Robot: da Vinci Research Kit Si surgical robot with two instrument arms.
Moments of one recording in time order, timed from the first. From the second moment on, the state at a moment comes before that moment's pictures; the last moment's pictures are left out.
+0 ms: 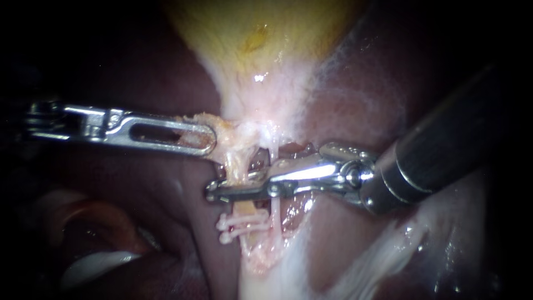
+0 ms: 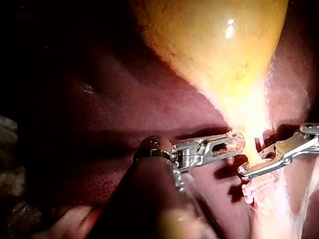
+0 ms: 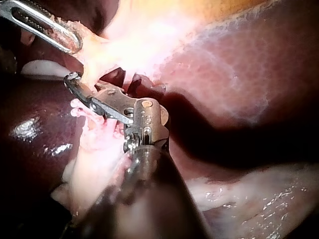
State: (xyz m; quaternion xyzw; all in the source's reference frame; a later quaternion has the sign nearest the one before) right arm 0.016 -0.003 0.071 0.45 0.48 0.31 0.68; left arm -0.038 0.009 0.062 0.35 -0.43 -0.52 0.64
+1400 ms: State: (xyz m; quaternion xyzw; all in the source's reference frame) right arm 0.002 -0.001 0.064 0.27 0.58 0.15 0.76; left arm -0.038 0.009 0.062 0.35 -0.43 -0.52 0.64
